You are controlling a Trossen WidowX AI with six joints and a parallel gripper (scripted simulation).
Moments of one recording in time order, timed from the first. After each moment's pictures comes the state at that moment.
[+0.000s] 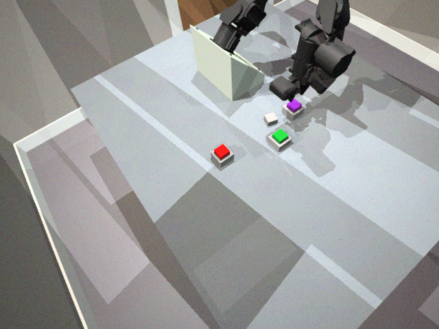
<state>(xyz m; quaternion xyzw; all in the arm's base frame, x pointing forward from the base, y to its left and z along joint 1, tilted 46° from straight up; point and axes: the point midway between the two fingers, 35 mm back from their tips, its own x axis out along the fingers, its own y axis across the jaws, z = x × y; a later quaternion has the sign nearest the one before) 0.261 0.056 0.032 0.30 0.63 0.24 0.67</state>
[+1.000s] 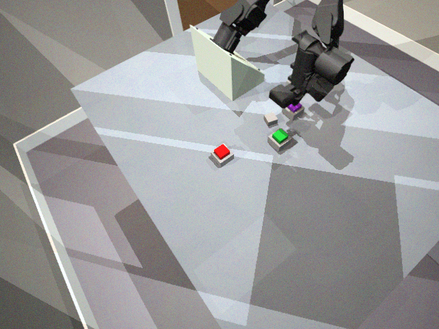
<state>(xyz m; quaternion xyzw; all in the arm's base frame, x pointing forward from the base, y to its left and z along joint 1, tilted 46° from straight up) 0.266 0.076 0.012 0.31 0.63 0.24 0.67</state>
